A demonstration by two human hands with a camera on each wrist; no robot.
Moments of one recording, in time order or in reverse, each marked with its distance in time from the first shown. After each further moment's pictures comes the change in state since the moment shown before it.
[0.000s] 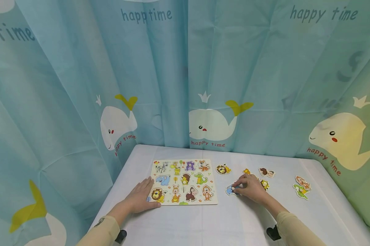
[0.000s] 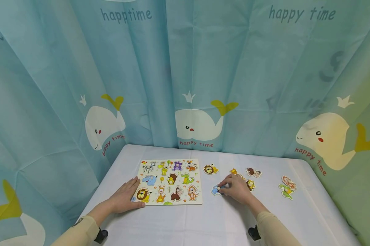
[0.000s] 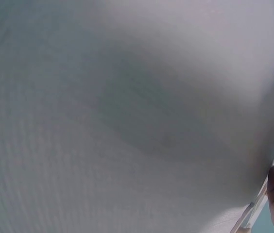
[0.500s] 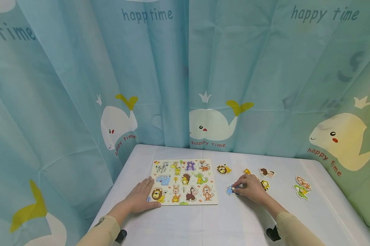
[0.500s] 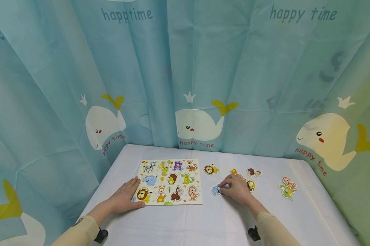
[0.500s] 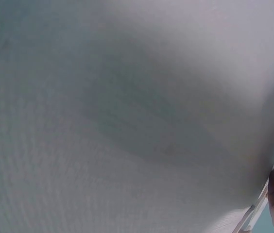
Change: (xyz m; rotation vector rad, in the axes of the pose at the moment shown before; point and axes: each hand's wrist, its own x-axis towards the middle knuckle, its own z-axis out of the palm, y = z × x) left_hand 0.000 -0.001 0.000 -0.003 -0.003 0.000; right_hand 0.001 -0.001 0.001 -0.033 0.011 0.019
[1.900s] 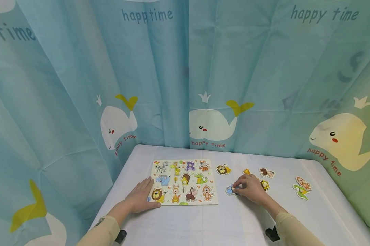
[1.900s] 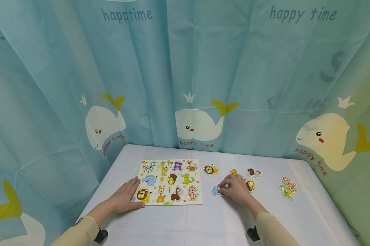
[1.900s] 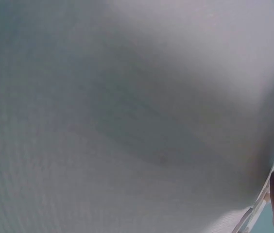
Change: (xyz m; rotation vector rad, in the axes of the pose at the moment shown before) left_hand 0.000 0.000 0.000 -0.002 -0.002 -0.005; right_hand 0.001 0.002 0.001 -0.003 0.019 -0.028
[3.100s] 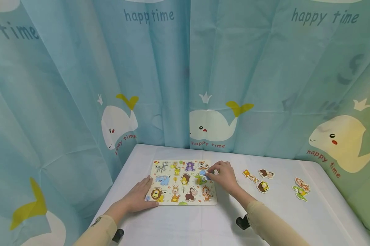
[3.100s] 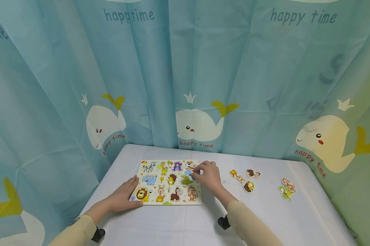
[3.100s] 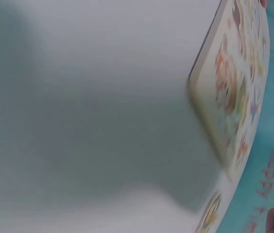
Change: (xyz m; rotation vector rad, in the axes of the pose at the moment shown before) left_hand -0.002 -0.008 -0.003 -0.065 -0.008 0.009; right_hand 0.047 -0.110 0.025 0.120 0.141 -0.042
